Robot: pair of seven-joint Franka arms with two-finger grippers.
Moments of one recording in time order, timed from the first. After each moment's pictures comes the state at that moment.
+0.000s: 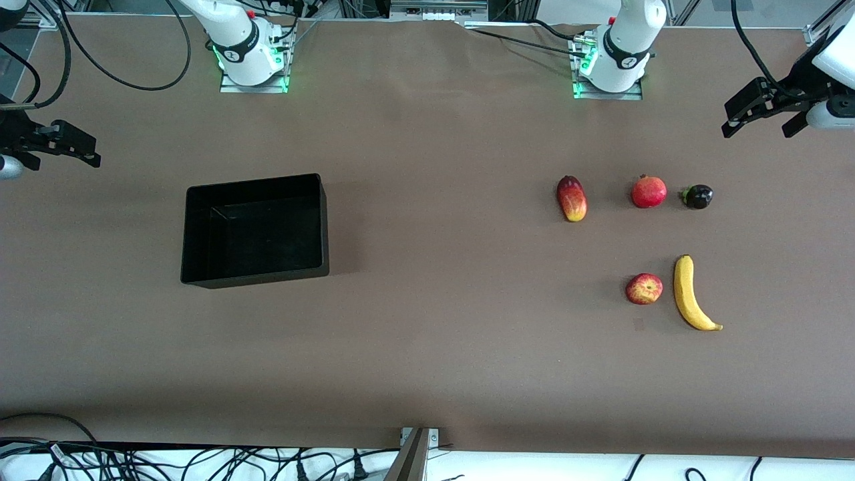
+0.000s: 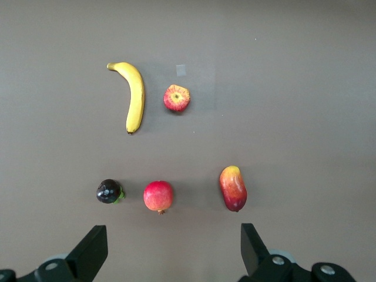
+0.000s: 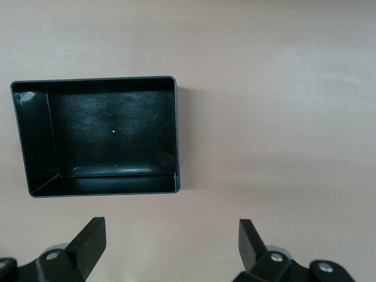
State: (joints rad) left arm 0.07 -0.17 -0.10 -1.72 -0.03 1.59 -0.05; right arm -0.04 0.00 -0.02 -1.65 -0.04 1.60 -0.15
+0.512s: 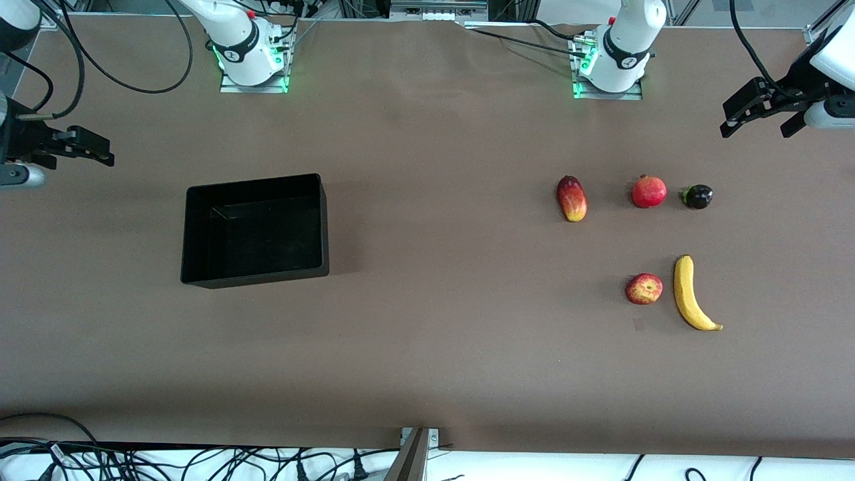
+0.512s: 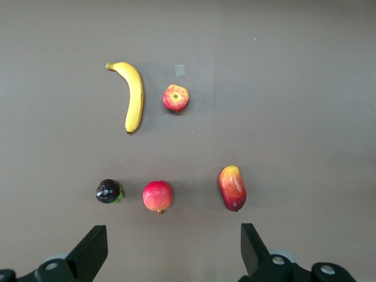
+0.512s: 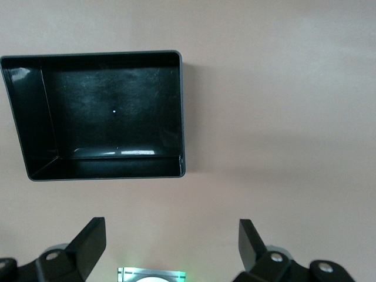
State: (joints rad) left arm 0.07 -0.17 -0.10 -1.72 -0.03 1.59 -0.06; right arm -0.03 0.05 -0.02 -1.65 -0.04 1.55 -0.14
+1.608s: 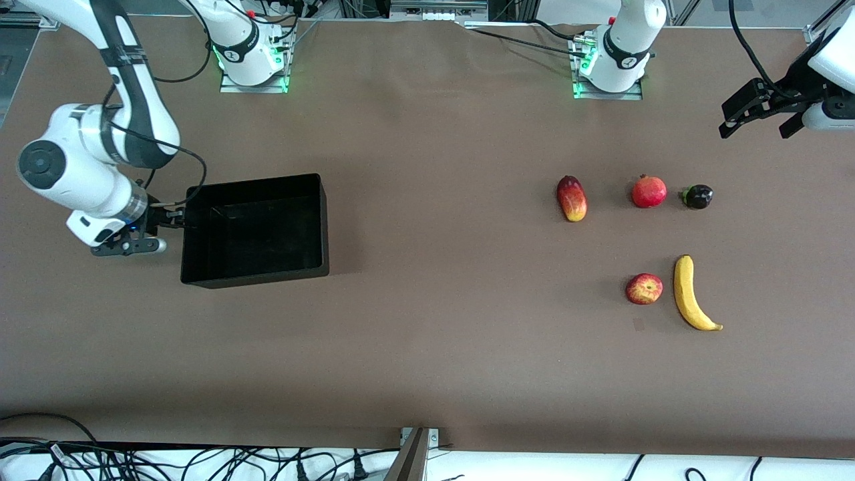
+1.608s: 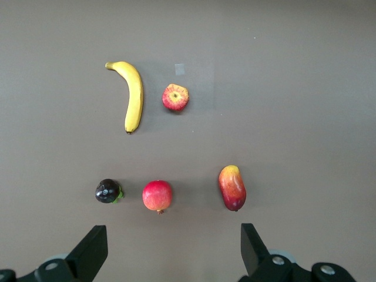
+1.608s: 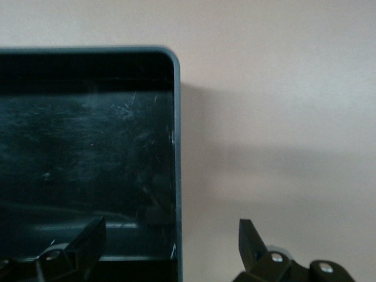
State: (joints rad) left arm 0.07 -0.17 -0.10 -1.72 -0.03 1.59 -0.06; right arm -0.03 0.23 -0.03 -2.18 -0.04 2.41 -0.13
